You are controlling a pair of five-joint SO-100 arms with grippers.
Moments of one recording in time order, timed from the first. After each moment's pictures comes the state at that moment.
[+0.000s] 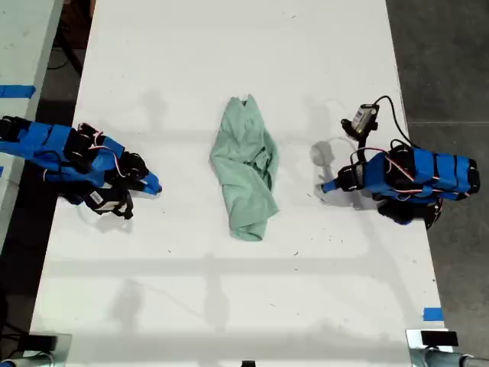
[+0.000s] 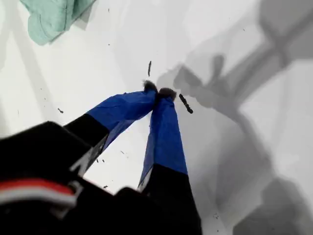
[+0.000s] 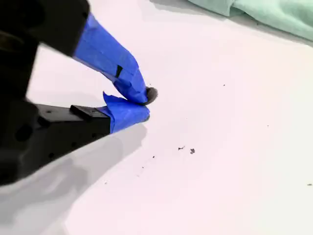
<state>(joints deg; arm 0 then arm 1) -0.2 184.9 177.5 59.0 -24.3 8.4 199.8 174.2 78.0 -23.3</state>
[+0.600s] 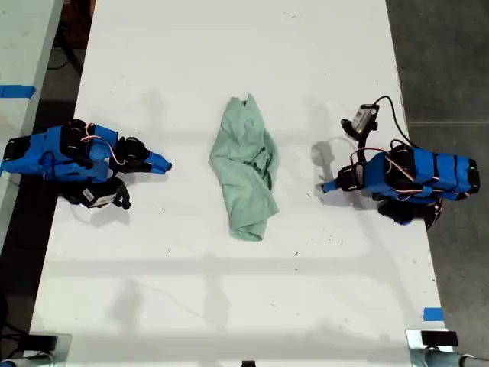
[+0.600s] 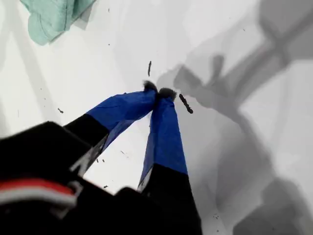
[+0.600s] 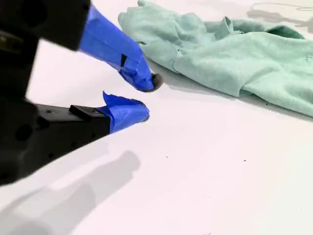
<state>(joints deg) -12.0 204.8 183.2 62.9 -7.2 8.4 199.8 174.2 78.0 -23.3</state>
